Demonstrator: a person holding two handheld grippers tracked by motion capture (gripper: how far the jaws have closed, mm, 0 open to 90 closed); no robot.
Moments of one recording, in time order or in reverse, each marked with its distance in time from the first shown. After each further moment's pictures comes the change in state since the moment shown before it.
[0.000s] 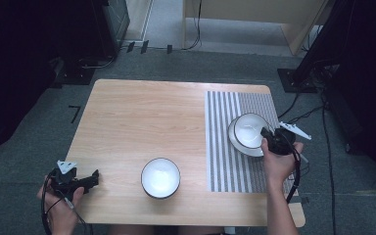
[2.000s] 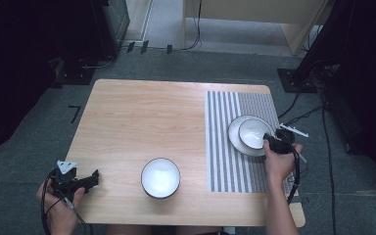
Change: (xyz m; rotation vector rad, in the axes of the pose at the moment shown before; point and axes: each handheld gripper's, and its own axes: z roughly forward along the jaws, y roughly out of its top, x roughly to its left) left arm 0.000 0.000 0.000 0.000 0.000 0.000; right arm -0.032 -0.014 0.041 0.139 -0.088 0.078
